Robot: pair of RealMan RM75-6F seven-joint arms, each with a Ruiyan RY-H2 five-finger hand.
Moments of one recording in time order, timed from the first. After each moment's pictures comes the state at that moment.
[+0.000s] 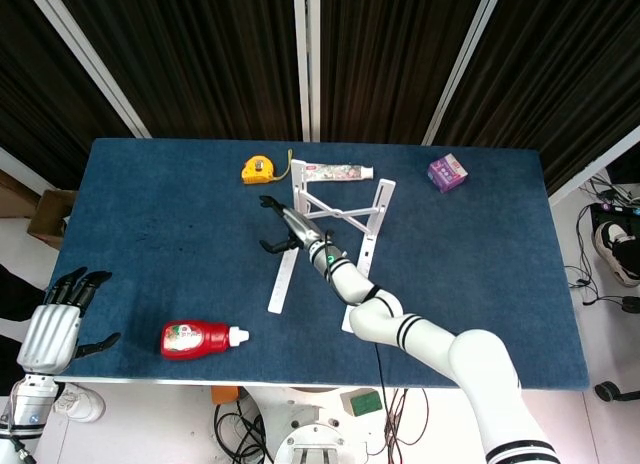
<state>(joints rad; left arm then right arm) -0.08 -1.22 0.02 -1.54 1.58 1.53 -0.07 1.27 -2.07 0.46 -0.66 -1.12 0.42 0.76</state>
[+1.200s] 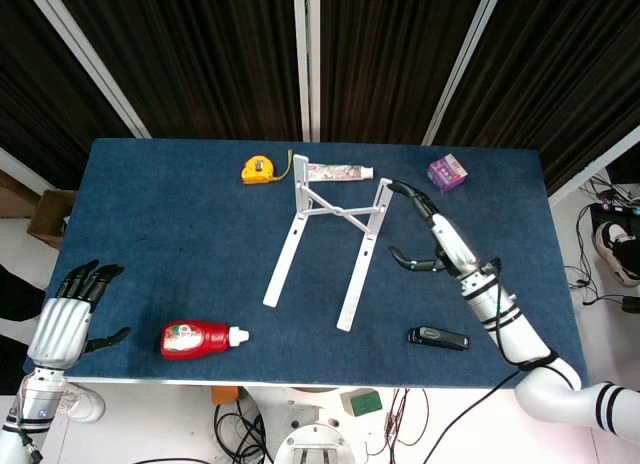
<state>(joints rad) -0.11 -1.23 0.00 -1.56 1.62 1.53 -0.05 0.61 -1.25 0.25 -1.67 -1.45 1.10 0.69</state>
